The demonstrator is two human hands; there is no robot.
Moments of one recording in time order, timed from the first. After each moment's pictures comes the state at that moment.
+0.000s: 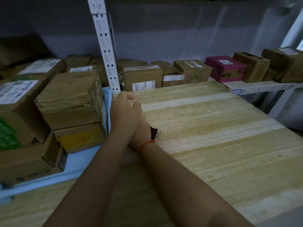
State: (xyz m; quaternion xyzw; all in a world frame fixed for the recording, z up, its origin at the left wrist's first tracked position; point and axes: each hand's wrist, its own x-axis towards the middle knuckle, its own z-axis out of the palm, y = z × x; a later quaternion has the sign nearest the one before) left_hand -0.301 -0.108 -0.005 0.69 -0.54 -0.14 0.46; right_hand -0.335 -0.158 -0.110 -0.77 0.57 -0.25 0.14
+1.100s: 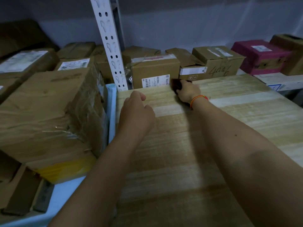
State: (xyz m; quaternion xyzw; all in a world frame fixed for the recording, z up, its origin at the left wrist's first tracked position) left_hand -0.293 -0.188 -0.021 0.72 -0.54 -0.23 0.37; right_hand -0.452 -0.389 -0.091 -0.69 0.70 -0.14 0.13
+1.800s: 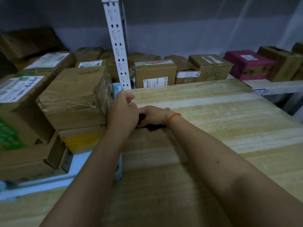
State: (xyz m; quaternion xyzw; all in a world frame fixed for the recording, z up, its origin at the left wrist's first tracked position) left_hand -0.274 -0.125 -0.009 0.70 -0.49 -0.21 0.47; right_hand -0.368 -0.261 -0.094 -0.84 0.36 -0.09 0.39
